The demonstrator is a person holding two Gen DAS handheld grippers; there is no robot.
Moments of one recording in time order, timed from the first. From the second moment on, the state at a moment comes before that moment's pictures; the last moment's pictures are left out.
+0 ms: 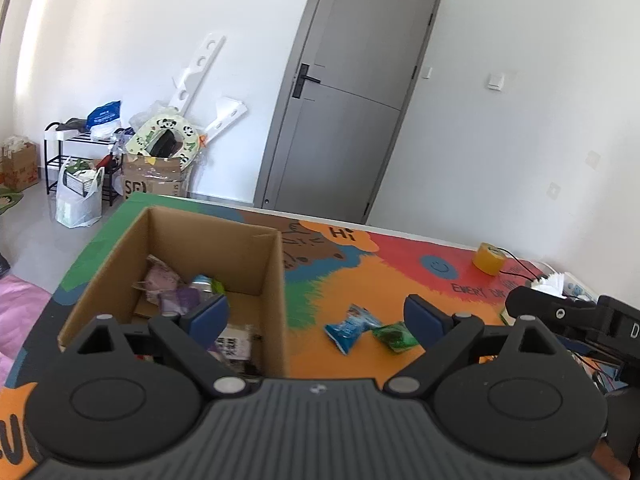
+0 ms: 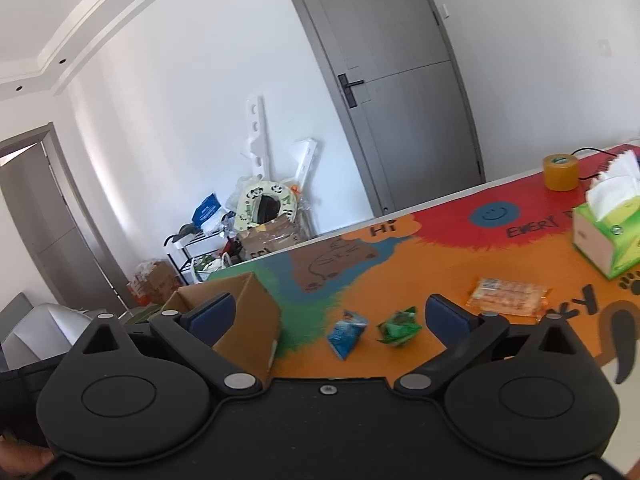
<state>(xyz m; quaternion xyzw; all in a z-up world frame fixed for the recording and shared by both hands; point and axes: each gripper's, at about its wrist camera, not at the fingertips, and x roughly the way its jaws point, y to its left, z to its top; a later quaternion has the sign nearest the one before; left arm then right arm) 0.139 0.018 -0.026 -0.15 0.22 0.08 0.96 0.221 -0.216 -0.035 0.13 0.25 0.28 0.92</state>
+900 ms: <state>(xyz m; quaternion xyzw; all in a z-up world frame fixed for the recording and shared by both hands) 0.170 -0.057 -0.047 -0.13 0.26 0.01 0.96 0.227 -0.310 -0.065 0.17 0.28 0.21 0.92</state>
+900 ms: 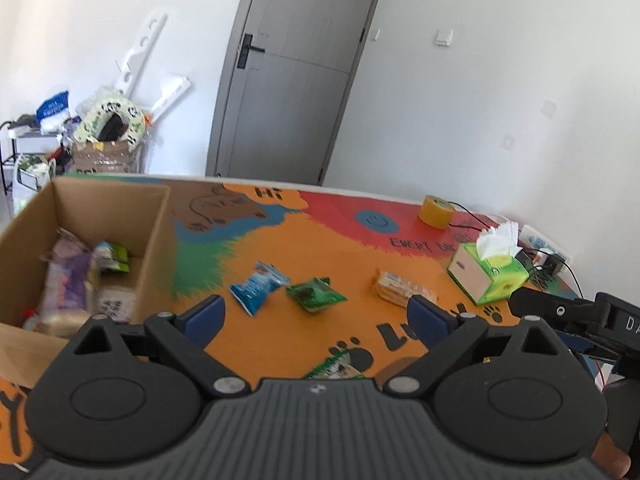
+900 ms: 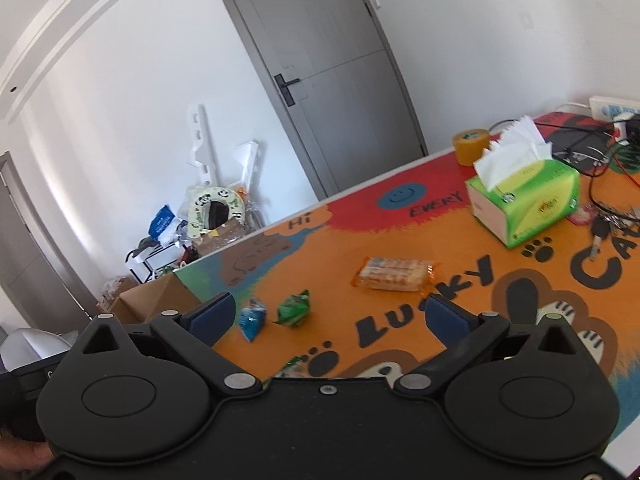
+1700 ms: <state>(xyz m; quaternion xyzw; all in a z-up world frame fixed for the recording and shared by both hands) 0.208 -0.108 -0.113 -0.11 0.33 0.03 0.94 0.234 -0.362 -0.110 0.19 0.30 0.18 0.92</state>
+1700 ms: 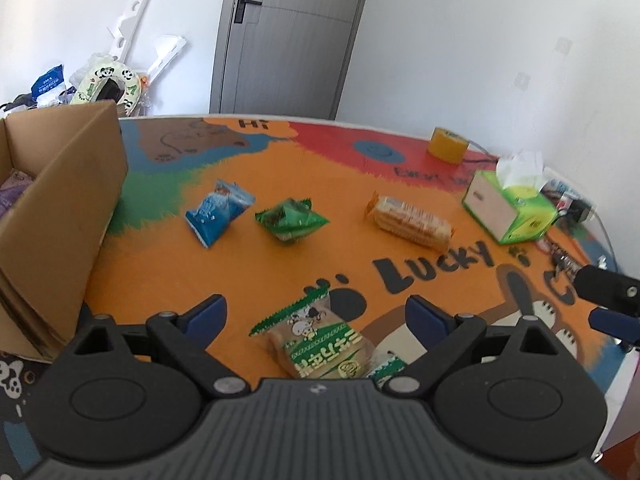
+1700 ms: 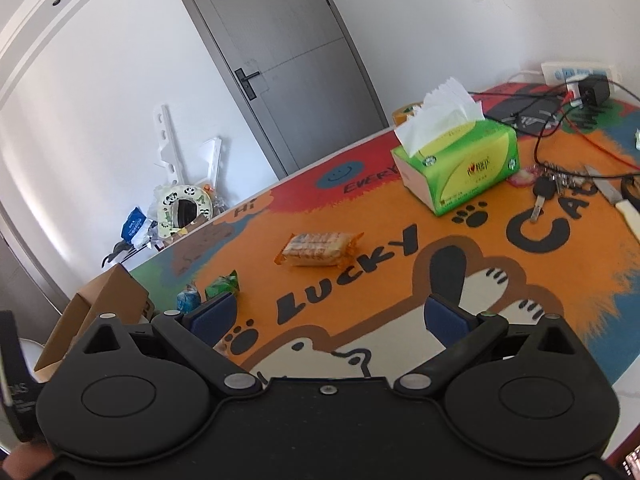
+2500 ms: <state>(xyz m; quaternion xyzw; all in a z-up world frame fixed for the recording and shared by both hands) 0.214 -0.092 -0.123 -0.13 0.34 0.02 0.93 0.257 -0.323 -0.125 0.18 0.32 0.21 0.90</state>
